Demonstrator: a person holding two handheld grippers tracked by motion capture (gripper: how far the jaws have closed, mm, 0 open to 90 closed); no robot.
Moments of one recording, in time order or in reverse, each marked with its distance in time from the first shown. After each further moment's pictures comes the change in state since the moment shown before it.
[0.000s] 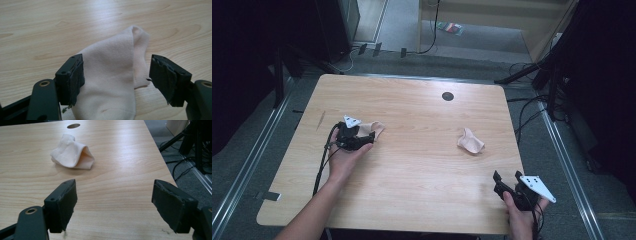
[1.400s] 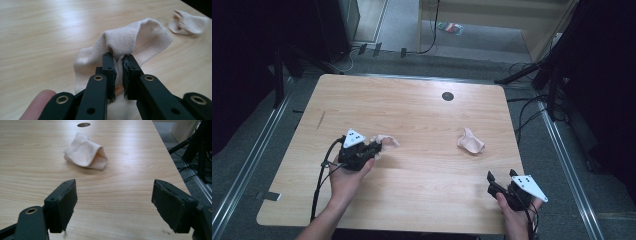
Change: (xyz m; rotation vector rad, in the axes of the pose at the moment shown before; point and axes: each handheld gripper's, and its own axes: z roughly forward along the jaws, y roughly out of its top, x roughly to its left) left arm -0.055 -0.015 -0.088 -0.086 -0.292 0.044; right arm 0.018 0.001 0.000 -0.005 0.022 -0.084
